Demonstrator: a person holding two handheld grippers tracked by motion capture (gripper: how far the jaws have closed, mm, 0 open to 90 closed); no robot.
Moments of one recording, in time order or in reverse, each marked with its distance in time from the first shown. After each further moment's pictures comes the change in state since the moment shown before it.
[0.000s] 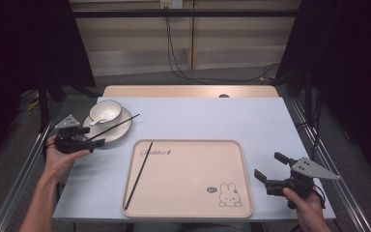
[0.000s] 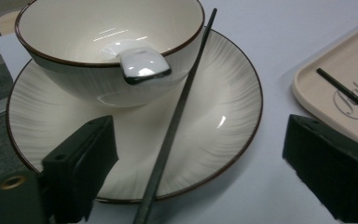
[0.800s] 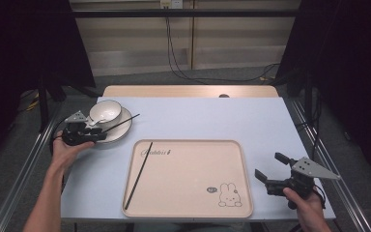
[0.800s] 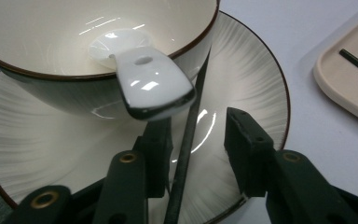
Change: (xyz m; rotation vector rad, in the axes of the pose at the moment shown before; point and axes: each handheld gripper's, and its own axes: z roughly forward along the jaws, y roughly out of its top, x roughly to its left) left arm 0.012 0.011 0.024 0.098 -0.025 0.053; right arm -0.001 -0.001 0.000 0.004 -0.009 0.007
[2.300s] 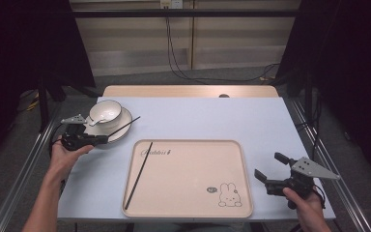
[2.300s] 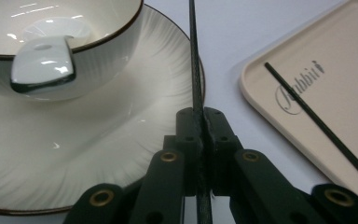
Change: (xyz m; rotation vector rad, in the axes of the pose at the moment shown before) left arm -0.029 0.004 -0.021 0.007 -0.129 -0.127; right arm 0.000 0.000 0.001 0.005 0.005 0.000
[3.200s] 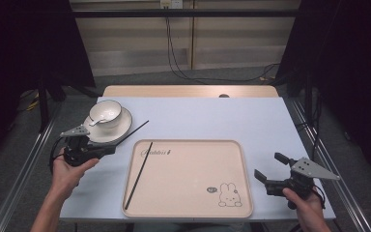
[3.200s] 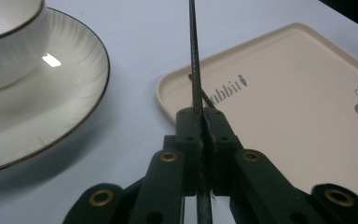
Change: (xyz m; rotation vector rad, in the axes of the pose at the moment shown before) left arm -0.077 -0.005 -0.017 -0.070 -0.012 -0.048; right arm 0.001 0.001 -0.001 -0.001 0.001 -0.008
